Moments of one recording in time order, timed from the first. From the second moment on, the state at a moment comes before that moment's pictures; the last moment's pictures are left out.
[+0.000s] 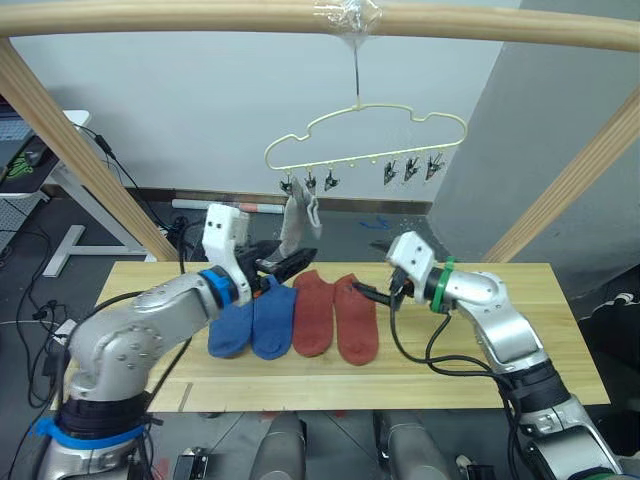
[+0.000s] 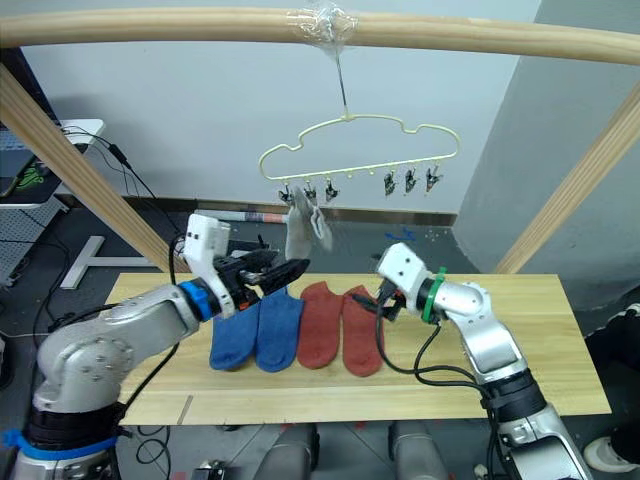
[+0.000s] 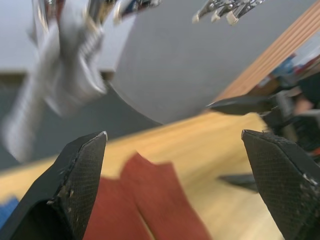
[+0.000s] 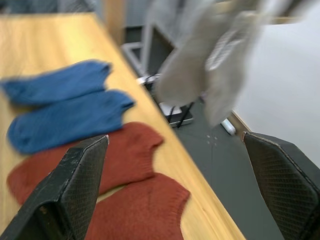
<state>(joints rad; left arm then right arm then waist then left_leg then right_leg) -0.32 0.57 0.03 -0.41 -0.87 0.76 -0.19 -0.41 -0.36 0.15 -0.12 0.10 0.36 0.75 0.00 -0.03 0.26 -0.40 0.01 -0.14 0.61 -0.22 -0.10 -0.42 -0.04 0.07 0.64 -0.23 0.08</state>
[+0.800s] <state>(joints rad) -0.52 0.11 -0.13 0.18 -0.15 0.10 -0.18 -0.40 -0.37 -0.05 -0.50 0.45 0.72 0.57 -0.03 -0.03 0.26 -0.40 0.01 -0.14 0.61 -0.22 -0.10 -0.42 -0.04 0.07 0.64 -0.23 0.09</state>
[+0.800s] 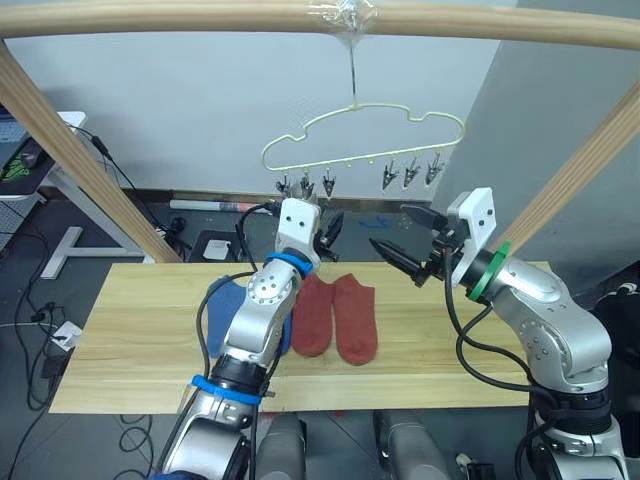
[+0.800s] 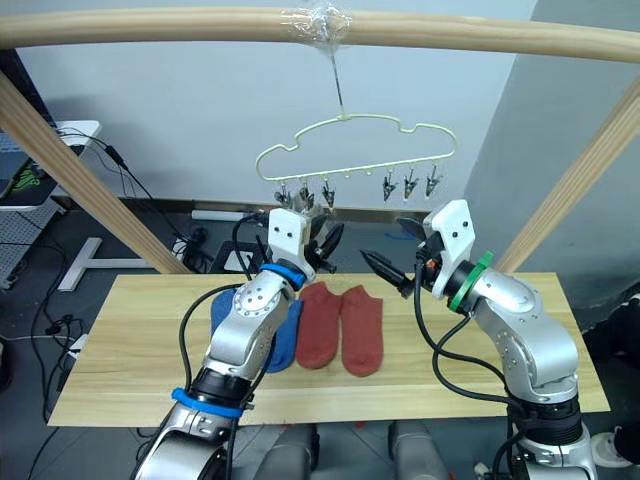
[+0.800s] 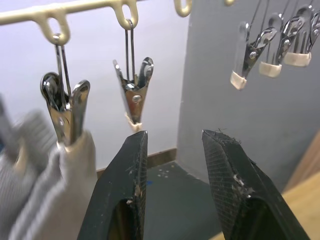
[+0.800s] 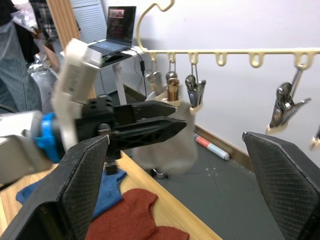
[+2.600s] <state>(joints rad) -0.68 0.04 -0.03 0.37 -0.04 -0.03 -0.12 -0.44 -0.41 -0.06 -0.51 0.52 0.75 0.49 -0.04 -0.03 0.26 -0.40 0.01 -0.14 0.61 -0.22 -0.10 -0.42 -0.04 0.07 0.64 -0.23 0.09</state>
